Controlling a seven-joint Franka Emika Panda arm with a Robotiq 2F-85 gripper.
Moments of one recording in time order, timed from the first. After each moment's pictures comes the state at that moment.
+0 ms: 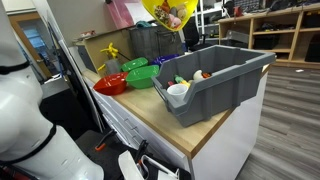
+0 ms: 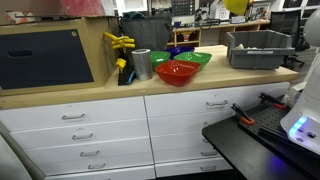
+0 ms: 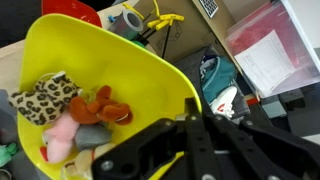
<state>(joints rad) -0.48 0.24 -0.33 -1.32 1.13 1.19 0.44</state>
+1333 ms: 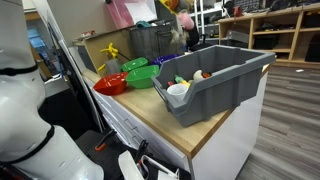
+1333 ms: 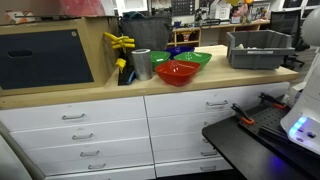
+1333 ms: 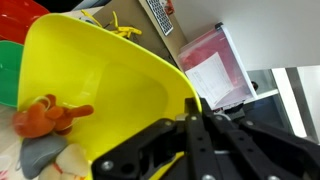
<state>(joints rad) -0.59 0.40 -0.32 -1.11 1.44 1.10 0.44</state>
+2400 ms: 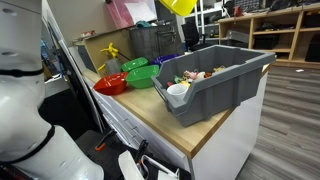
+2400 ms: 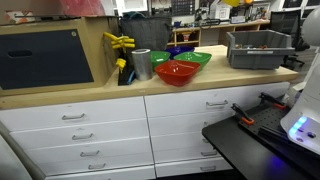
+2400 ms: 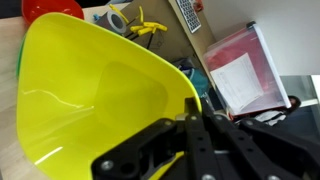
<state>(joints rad) -0.57 0.53 -0.32 -0.85 1.38 1.05 0.50</state>
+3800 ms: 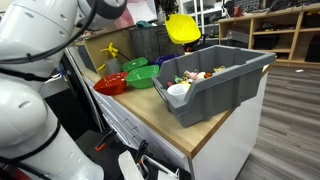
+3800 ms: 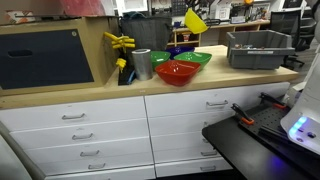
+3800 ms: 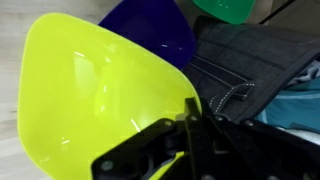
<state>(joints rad) -0.13 0.83 -0.19 -0.55 0.58 1.50 0.17</state>
